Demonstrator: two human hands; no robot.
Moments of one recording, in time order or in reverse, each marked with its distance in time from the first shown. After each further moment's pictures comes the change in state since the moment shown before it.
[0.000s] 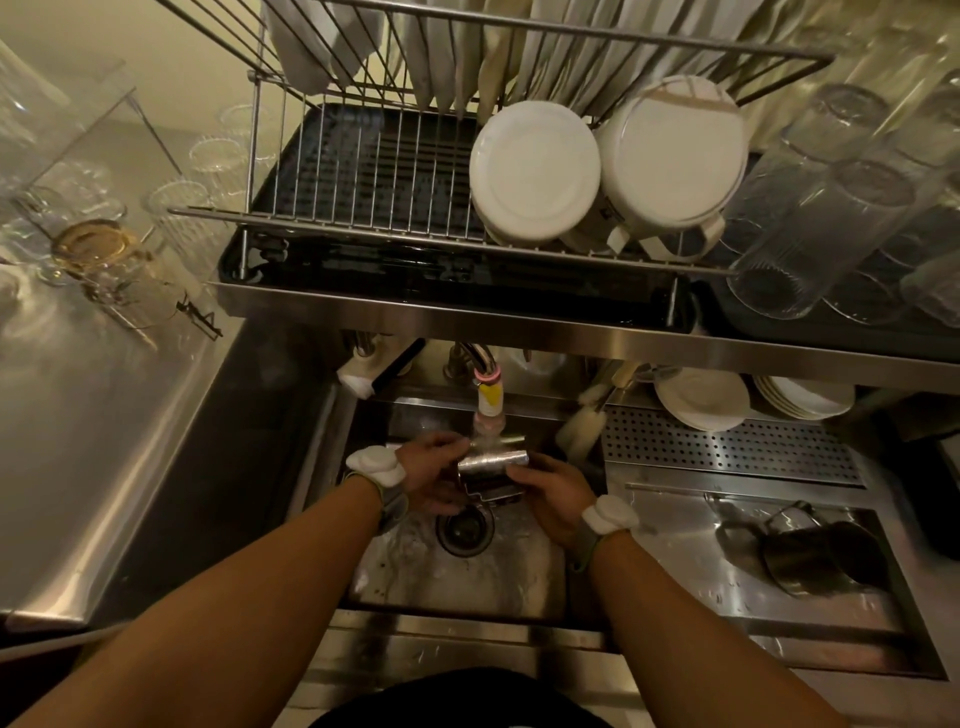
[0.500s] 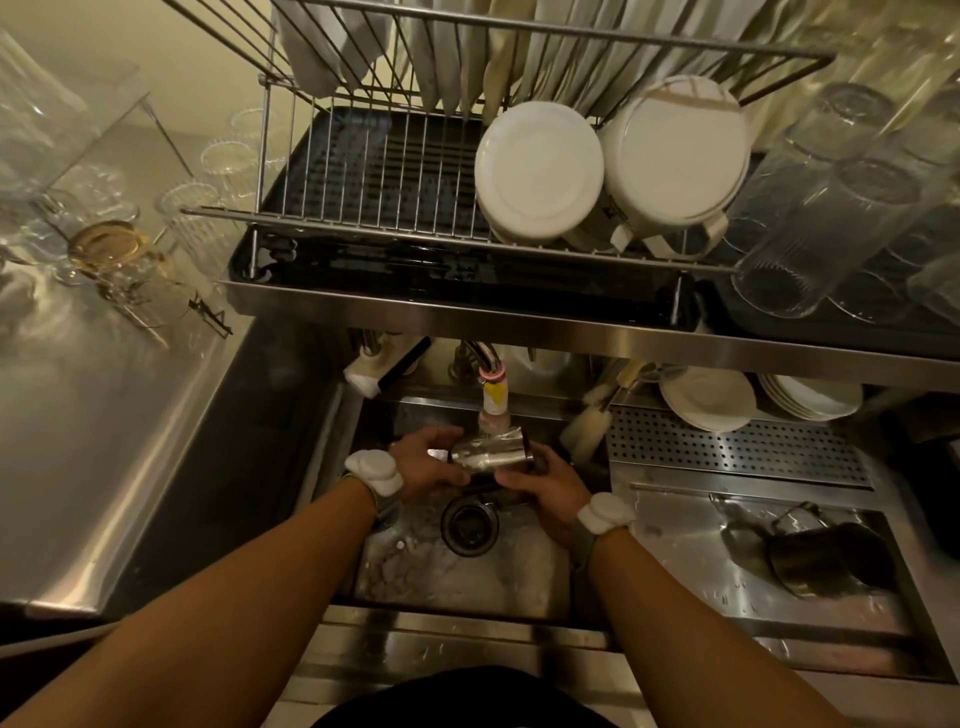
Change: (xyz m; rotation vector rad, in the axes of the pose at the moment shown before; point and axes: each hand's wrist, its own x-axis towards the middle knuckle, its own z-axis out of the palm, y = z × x) left_hand 0.001 -0.005 -0.020 0.355 0.059 0.305; right_hand -0.007 -0.004 0.012 -0.215 0.026 -0.058
